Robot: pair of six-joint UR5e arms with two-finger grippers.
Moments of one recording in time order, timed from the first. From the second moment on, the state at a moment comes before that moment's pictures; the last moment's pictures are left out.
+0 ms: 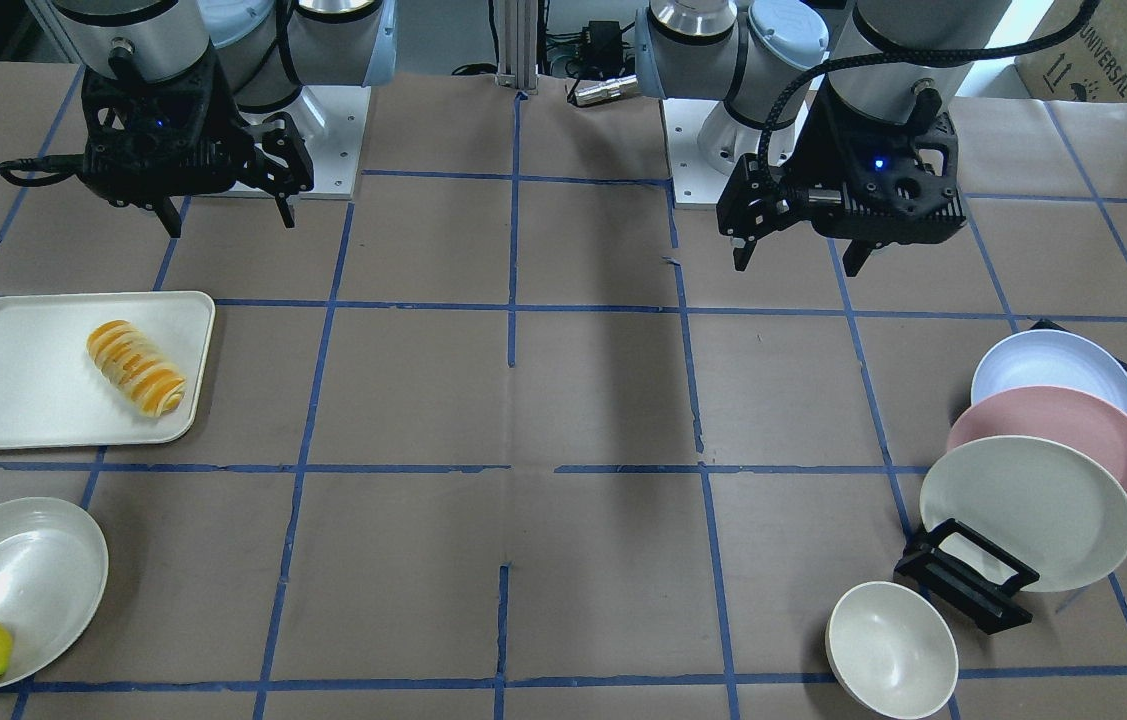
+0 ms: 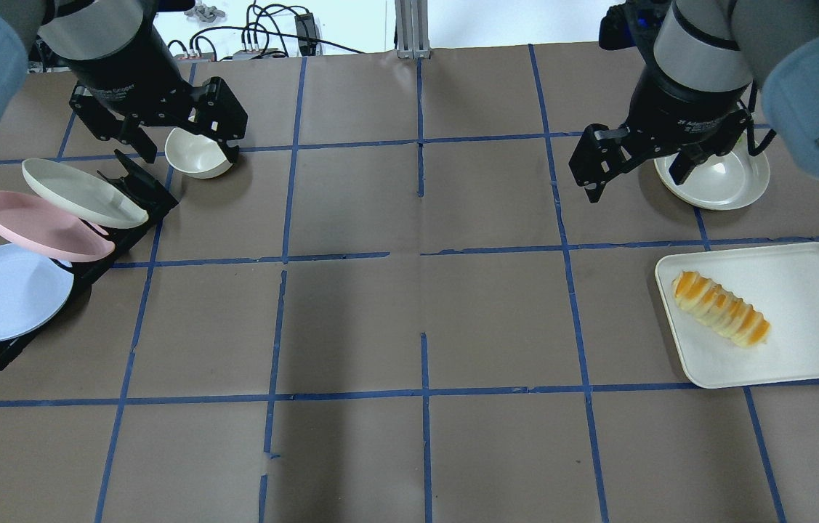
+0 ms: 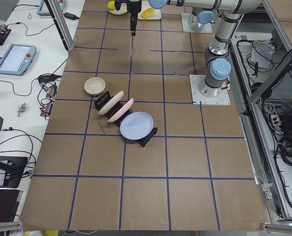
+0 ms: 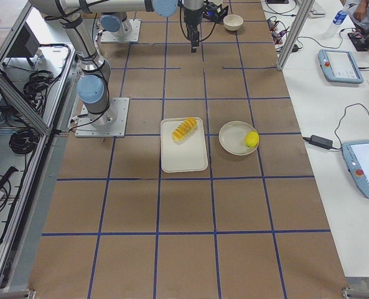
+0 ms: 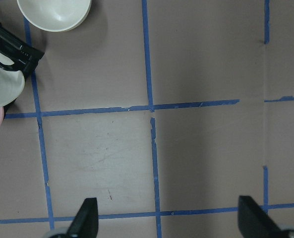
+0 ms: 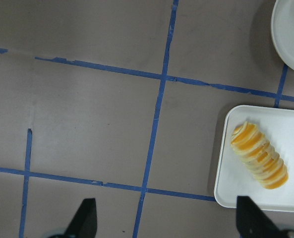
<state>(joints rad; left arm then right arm) -1.59 -1.61 -1.48 -1.60 1.58 0.03 1.61 -1.63 1.61 -1.55 -1.60 -0.14</state>
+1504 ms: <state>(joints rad) -1.27 -1.59 -1.49 -1.63 1.59 0.44 1.41 -1.64 1.88 -1.73 -1.71 -0.66</state>
